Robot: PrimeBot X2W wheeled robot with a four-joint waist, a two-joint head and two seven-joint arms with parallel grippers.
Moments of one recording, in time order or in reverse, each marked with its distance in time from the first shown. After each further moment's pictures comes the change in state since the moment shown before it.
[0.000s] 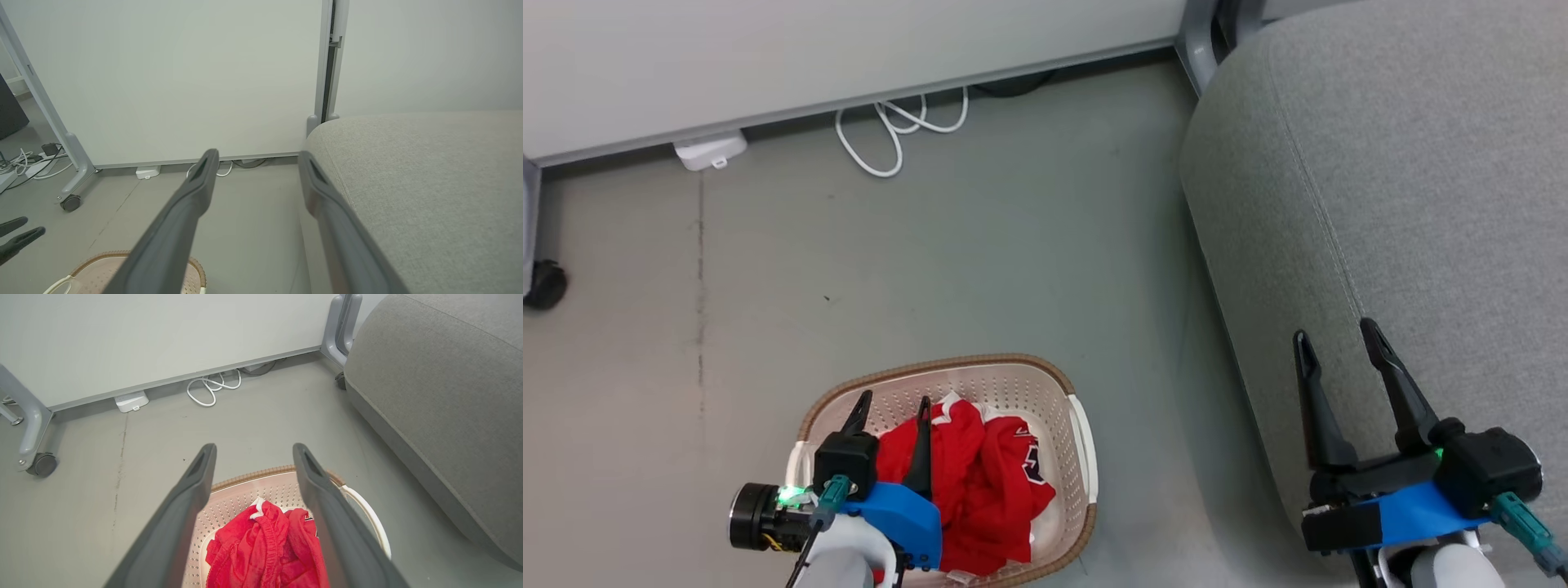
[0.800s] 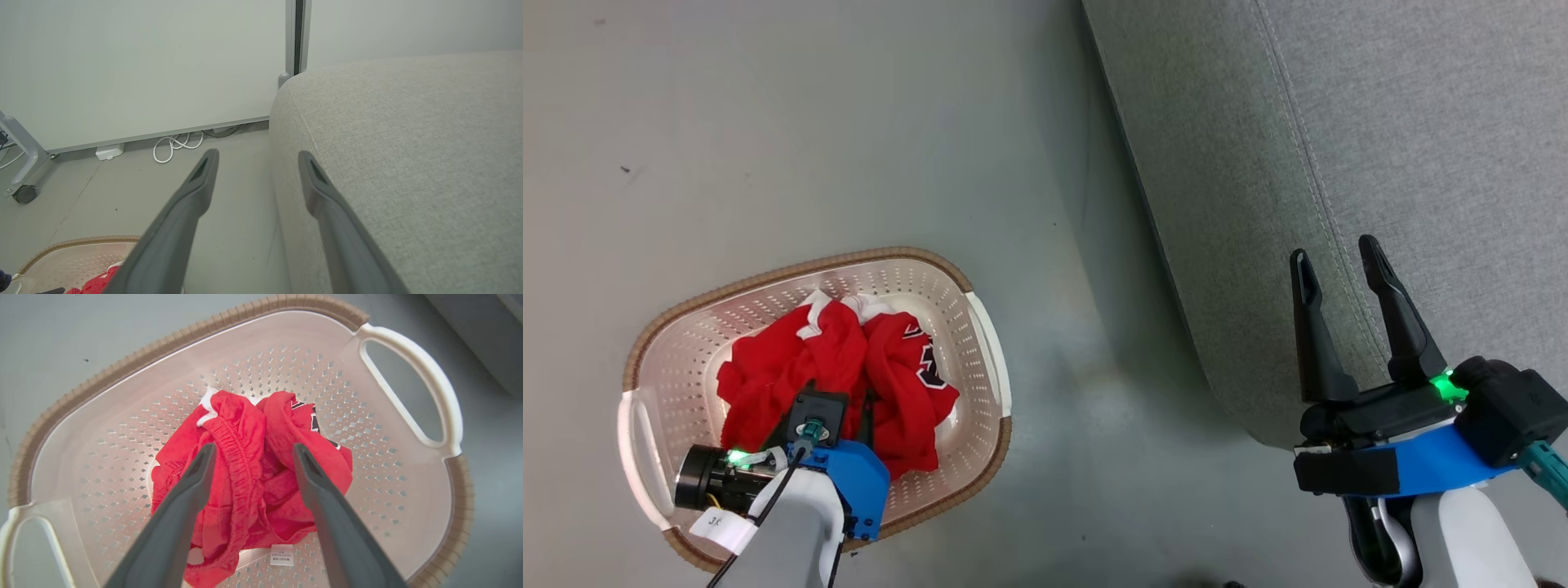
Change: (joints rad) left arm -0.256 0.059 -0.046 0.416 0.057 0.005 0.025; right arm -0.126 -0.001 0.051 -0.067 0.106 0.001 0.000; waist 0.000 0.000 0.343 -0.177
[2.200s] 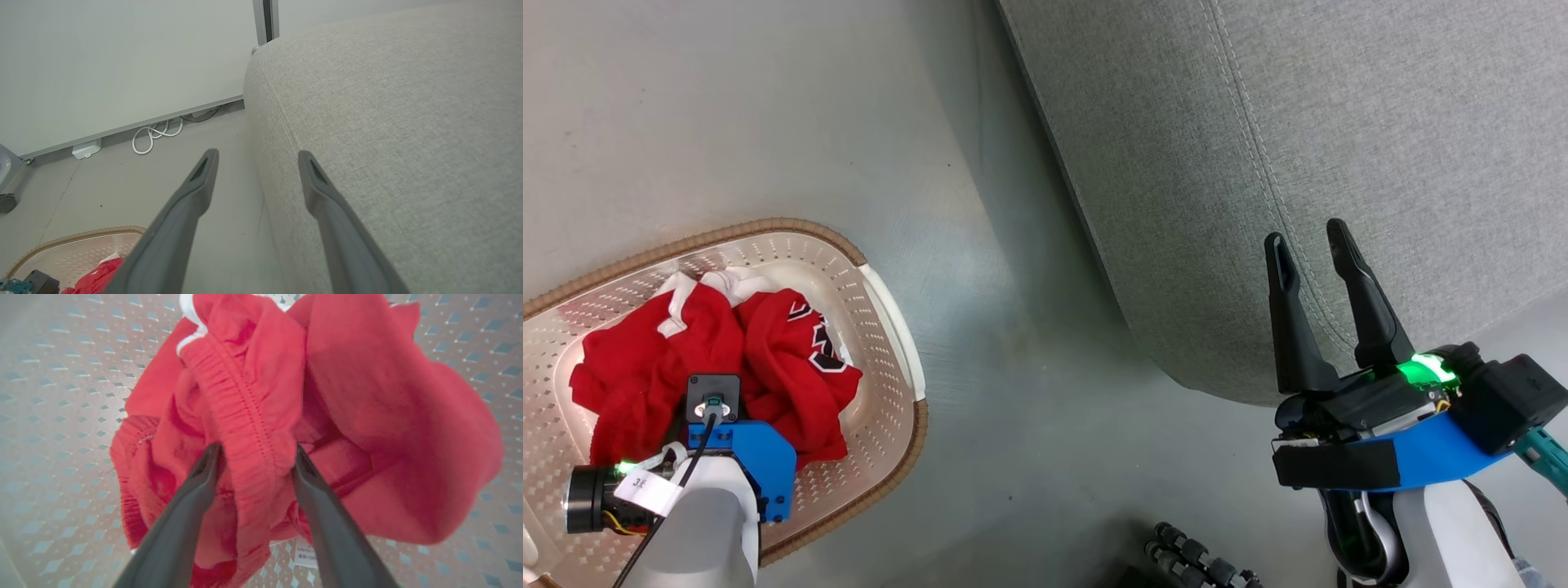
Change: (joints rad) left arm -0.111 0.099 0.027 0.179 -0.078 0.167 0.098; right arm -0.034 0.000 0.074 -0.019 0.152 0.000 0.000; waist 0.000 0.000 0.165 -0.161
